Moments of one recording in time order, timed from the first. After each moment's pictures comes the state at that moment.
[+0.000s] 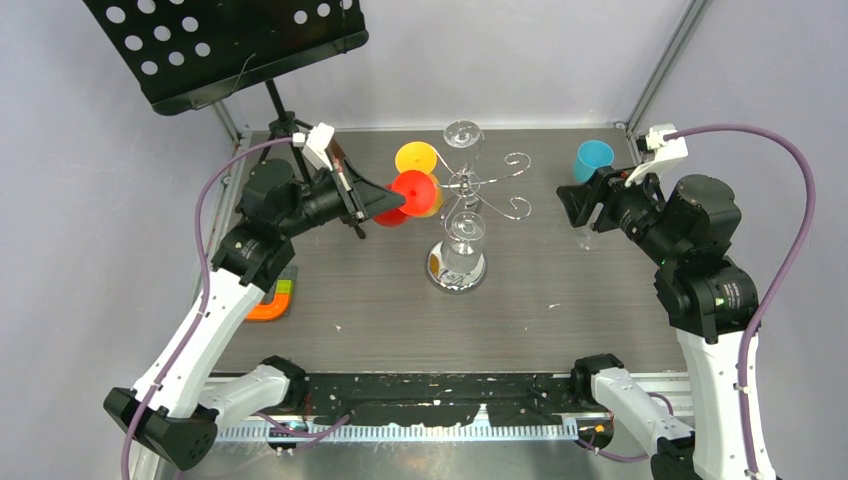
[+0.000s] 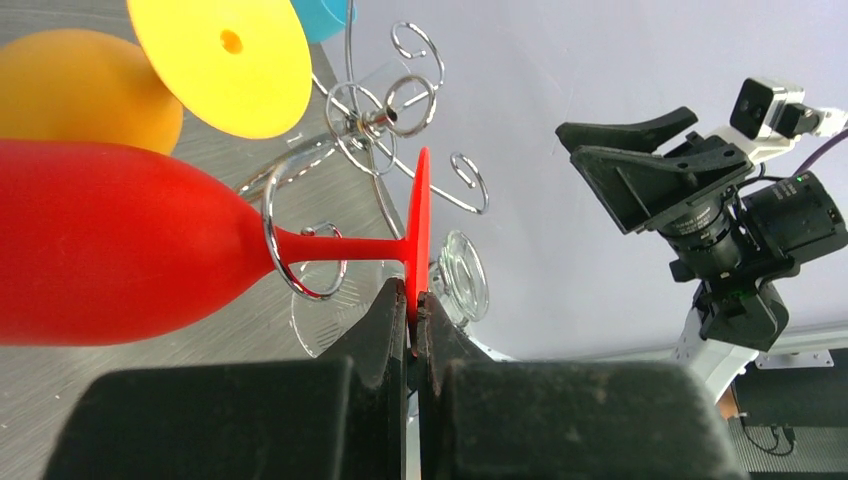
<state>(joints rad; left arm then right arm) -0.45 1.03 1.18 -0.26 0.54 -0.91 0.16 0.84 1.41 -0.76 -0.22 0.16</state>
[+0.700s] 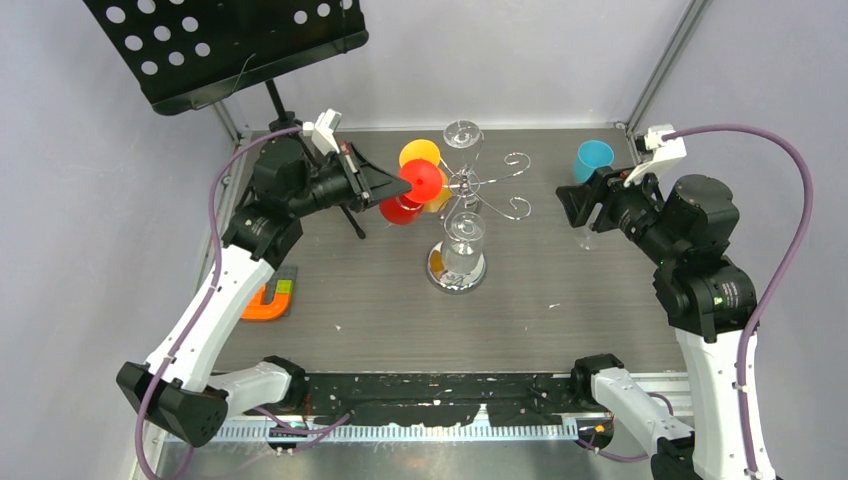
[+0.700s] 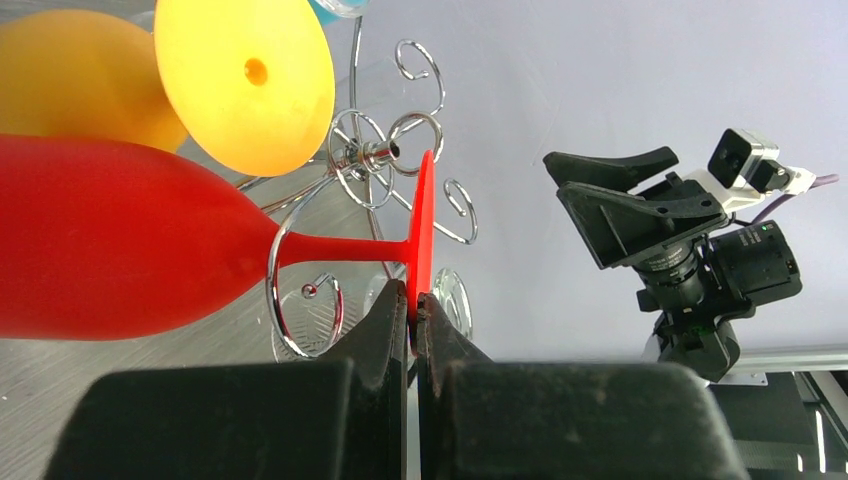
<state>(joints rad) -0.42 1.14 1.26 -0.27 0.59 -1.00 0.16 0.84 1.41 -0.75 -0.22 0.16</state>
